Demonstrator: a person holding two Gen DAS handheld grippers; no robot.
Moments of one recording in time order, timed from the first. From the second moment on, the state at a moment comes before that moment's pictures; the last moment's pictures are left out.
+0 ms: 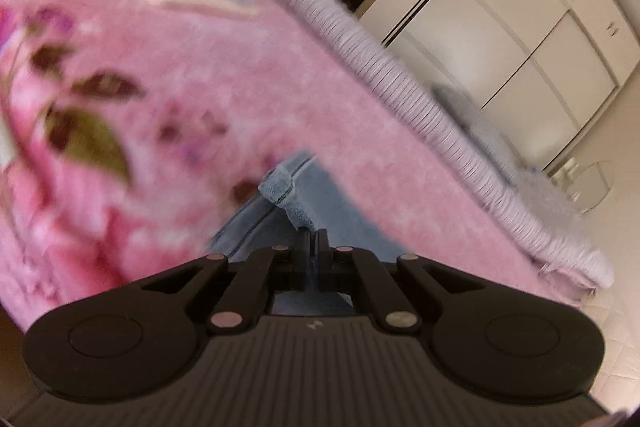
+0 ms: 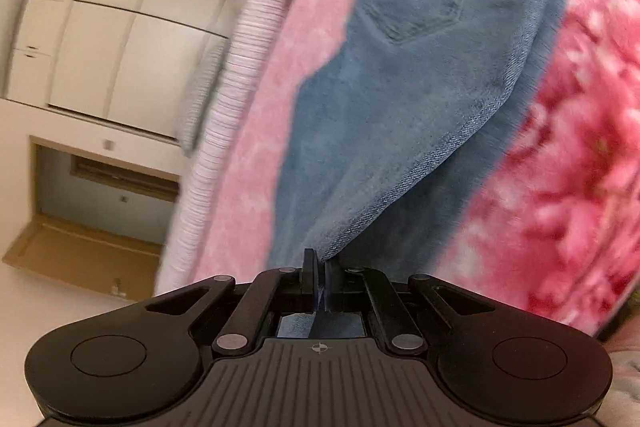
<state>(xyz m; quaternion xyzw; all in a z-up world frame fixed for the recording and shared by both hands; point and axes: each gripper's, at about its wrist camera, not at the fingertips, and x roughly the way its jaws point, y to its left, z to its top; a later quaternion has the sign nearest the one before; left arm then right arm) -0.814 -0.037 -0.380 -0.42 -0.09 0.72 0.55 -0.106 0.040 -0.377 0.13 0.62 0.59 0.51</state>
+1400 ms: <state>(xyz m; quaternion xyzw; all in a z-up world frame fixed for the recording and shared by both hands) -0.450 0.100 -0.376 -0.41 0.15 0.49 0.76 0.135 -0.002 -0.396 0.28 0.54 0.50 0.62</state>
